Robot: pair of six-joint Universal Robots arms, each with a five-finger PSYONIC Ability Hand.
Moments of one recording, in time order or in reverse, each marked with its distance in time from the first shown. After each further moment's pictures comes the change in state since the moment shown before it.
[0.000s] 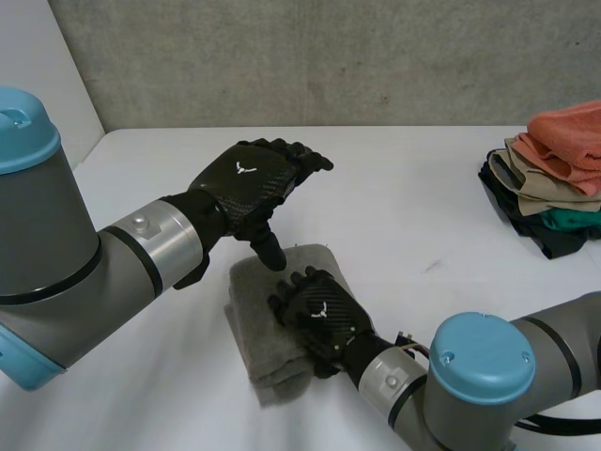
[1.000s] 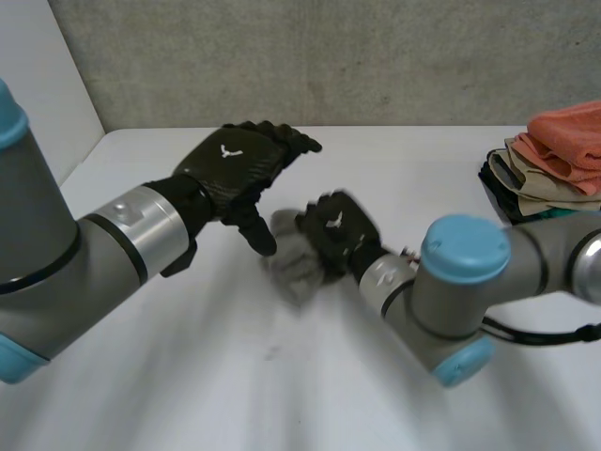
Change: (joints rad) left arm 0.028 0.037 0.003 0.000 0.000 -0.003; right arm -0.076 0.168 -0.425 0.135 0.046 0.008; left_hand 0.000 0.000 0.000 0.000 0.000; right_hand 0.575 0.789 0.750 0.781 0.707
